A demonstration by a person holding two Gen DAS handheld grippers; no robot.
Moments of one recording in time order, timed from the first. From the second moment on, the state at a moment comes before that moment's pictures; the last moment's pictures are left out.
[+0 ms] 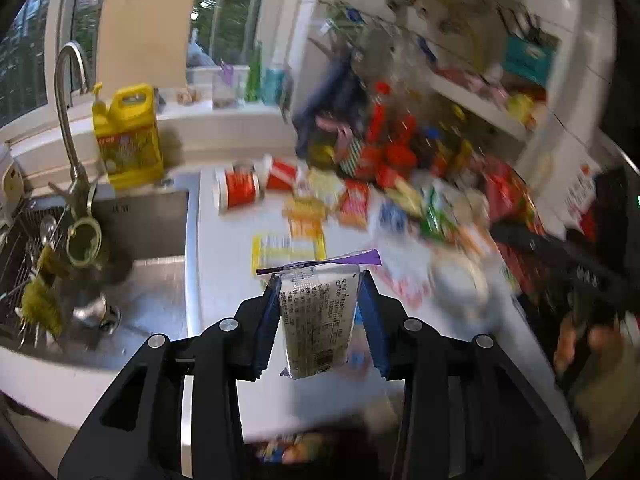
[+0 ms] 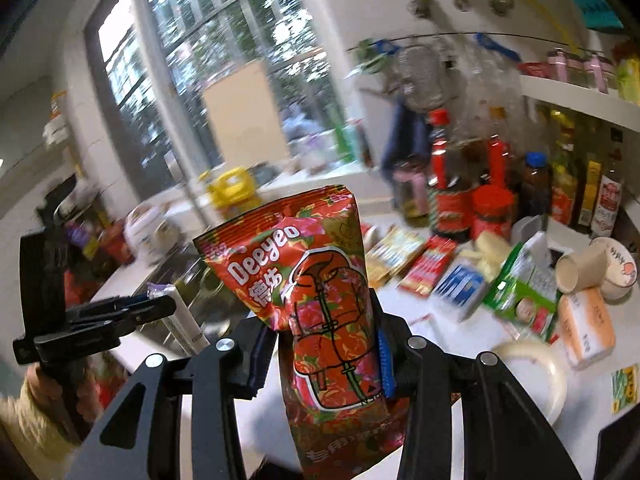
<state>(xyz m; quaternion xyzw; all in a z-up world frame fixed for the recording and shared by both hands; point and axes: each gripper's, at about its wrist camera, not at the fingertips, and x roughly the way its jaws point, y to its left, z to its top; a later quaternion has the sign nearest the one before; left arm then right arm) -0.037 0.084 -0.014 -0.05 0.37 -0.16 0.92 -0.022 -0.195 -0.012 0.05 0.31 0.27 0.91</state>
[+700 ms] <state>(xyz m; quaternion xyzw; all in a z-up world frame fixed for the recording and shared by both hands) -0.127 0.081 -0.390 0.05 0.61 -0.21 0.76 -0.136 -0.143 -0.371 0.03 0.64 0.21 0.74</state>
